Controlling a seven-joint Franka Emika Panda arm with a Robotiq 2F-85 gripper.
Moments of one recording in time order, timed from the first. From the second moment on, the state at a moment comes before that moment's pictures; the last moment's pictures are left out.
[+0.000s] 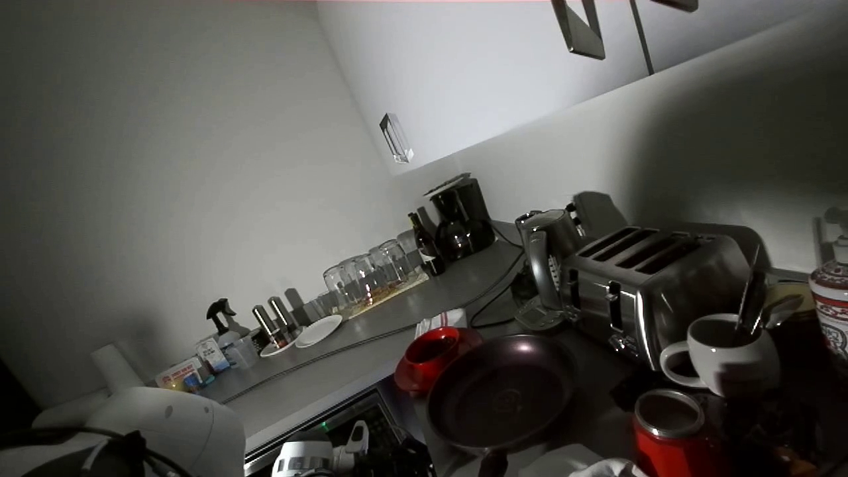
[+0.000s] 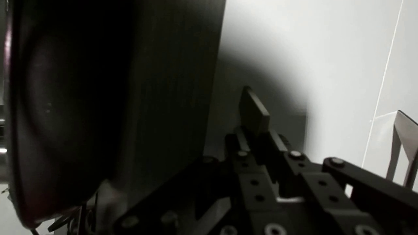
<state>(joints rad) 0.23 0.97 0.16 -1.58 -1.76 1.99 0.70</state>
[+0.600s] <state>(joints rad) 0.24 0.95 0.16 -1.63 -1.80 1.99 0.71</state>
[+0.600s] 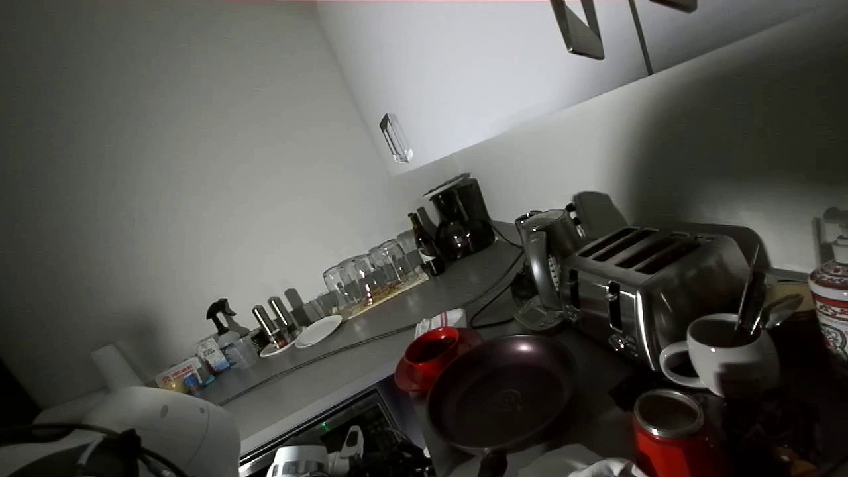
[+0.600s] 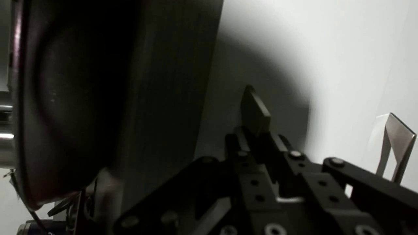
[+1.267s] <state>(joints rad) 0.23 0.91 0.17 -1.72 -1.89 2.01 0.78</state>
